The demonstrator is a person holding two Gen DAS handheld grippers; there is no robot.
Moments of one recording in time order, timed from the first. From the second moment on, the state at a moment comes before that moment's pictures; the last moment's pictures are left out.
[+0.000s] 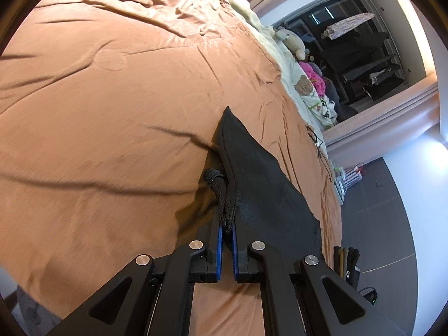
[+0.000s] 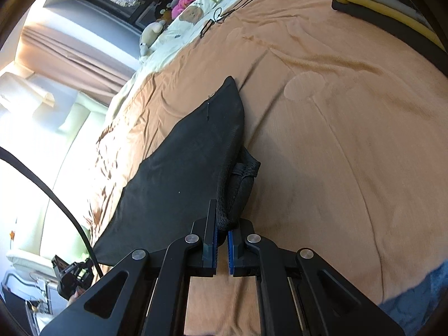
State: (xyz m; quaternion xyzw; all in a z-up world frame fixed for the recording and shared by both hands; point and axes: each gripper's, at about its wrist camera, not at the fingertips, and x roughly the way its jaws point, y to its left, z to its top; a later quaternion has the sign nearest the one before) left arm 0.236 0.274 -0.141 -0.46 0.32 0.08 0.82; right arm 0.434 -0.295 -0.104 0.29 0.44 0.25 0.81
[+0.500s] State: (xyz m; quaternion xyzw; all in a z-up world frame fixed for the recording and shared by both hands) left arm 0.196 0.268 -0.160 -0.48 0.33 0.09 0.81; right arm 0.413 -0.287 -0.093 0.24 0.46 0.23 0.83
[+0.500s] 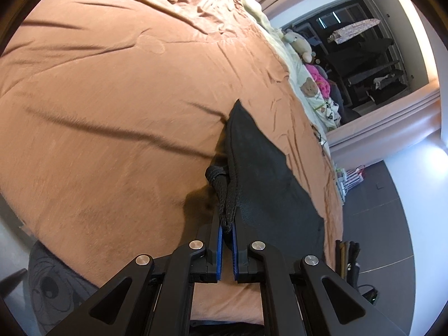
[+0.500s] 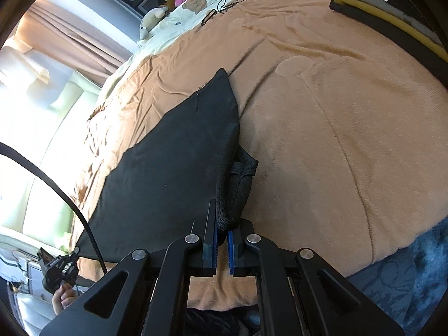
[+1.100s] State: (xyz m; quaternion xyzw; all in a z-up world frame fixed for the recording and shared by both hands) left arm 0.189 0.271 -0.196 -0.51 0.33 0.09 0.79; right arm 0.389 -0.258 -0.052 0.10 0.43 0.20 0.88
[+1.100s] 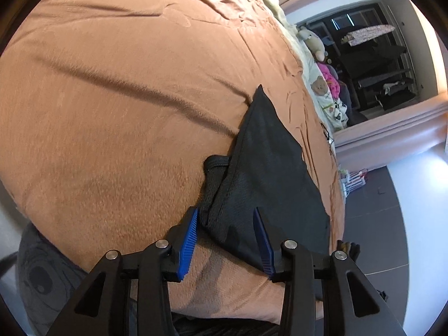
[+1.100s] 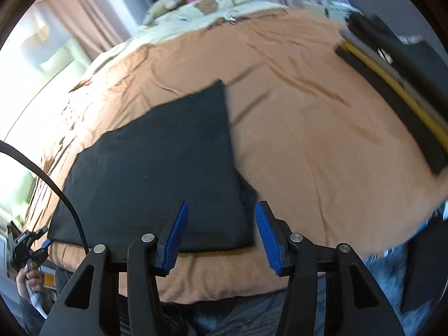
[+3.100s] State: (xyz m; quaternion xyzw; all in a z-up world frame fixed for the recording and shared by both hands) left arm 0.183 0.269 -0.203 -0.57 0.32 0.14 0.75; right arm 0.567 0.067 -0.091 -0.03 0.51 0.29 0.81
